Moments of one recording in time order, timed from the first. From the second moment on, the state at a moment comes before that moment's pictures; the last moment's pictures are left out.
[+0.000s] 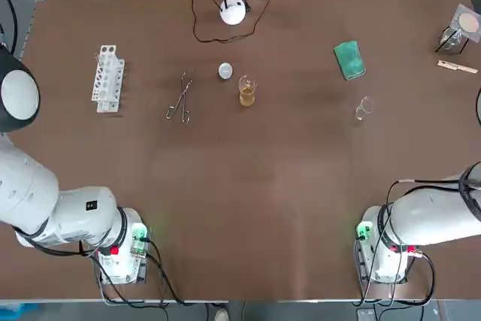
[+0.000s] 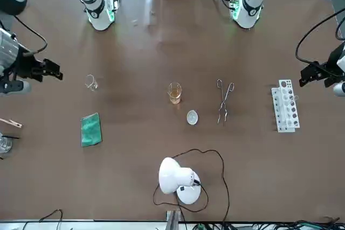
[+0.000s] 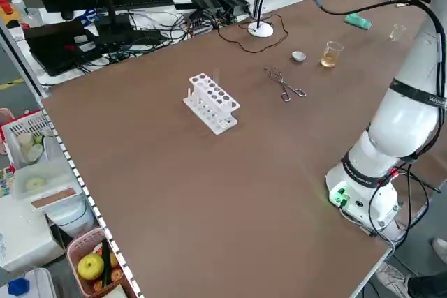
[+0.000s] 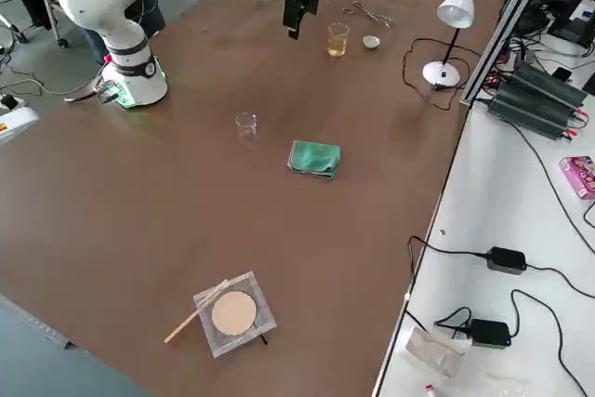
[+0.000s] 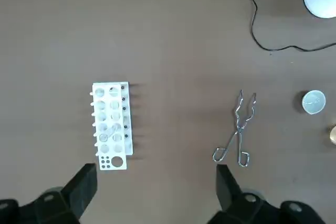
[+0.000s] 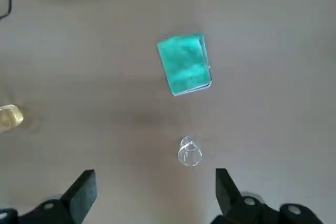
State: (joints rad) left arm 0.14 0.13 -0.17 -1.43 0.02 1.57 0.01; right arm 0.15 0.04 -0.16 -1.60 0.10 1.58 -0.03
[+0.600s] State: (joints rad) left arm 0.14 0.13 -0.17 -1.43 0.02 1.57 0.01; right arm 0.07 0.04 -0.13 -1.46 0.06 1.48 -0.10
